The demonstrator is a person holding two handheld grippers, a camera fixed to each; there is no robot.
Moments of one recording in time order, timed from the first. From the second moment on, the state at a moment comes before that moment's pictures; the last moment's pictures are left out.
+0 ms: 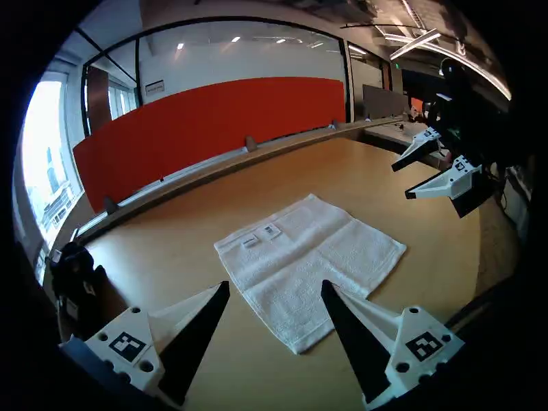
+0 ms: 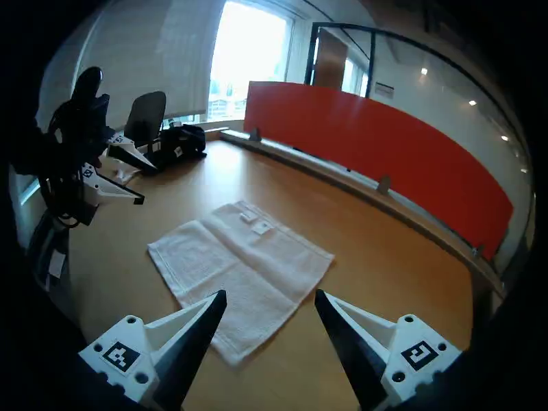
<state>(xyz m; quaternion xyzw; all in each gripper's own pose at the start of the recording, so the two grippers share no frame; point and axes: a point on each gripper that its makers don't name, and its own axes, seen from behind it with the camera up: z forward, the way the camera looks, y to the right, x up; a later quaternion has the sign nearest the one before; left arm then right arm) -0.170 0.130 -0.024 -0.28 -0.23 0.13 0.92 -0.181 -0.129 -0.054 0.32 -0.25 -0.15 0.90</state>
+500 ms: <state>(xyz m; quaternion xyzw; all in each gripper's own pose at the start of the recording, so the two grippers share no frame) -0.237 0.139 -0.034 -0.30 -0.29 0.15 0.90 -0.247 -0.133 -0.071 0.34 -0.30 -0.17 0.87</state>
